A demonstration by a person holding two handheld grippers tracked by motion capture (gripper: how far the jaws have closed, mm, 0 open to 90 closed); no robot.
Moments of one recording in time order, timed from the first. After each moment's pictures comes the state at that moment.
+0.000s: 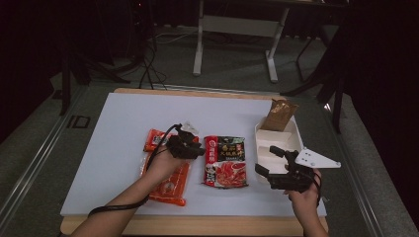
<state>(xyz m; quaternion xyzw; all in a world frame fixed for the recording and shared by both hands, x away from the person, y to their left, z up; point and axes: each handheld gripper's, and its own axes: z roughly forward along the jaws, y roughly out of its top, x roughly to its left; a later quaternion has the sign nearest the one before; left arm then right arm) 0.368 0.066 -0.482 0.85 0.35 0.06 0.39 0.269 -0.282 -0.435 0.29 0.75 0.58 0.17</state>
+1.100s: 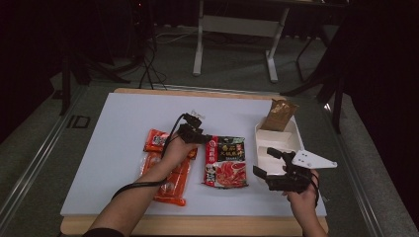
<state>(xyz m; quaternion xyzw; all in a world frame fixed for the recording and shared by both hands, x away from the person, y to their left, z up) 0.440 0.043 -0.521 0.82 0.42 0.07 0.37 0.270 -0.278 -0.440 0.29 0.75 0.57 0.16</state>
